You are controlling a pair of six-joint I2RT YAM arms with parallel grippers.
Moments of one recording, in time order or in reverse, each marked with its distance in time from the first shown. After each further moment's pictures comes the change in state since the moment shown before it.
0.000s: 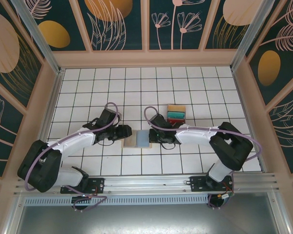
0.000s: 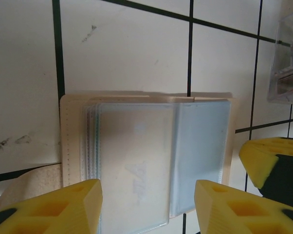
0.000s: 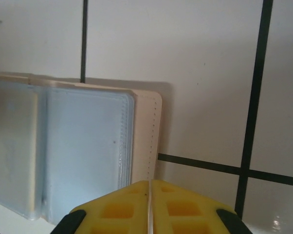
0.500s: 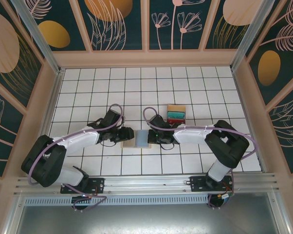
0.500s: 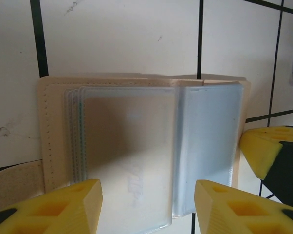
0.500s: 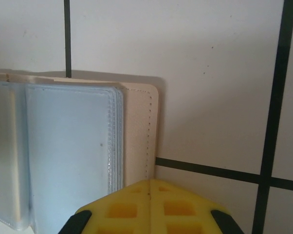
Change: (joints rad) left arm -0.040 0.066 0.019 -0.014 -0.011 0.010; right arm 0.000 0.044 0.000 0.032 -0.023 0.025
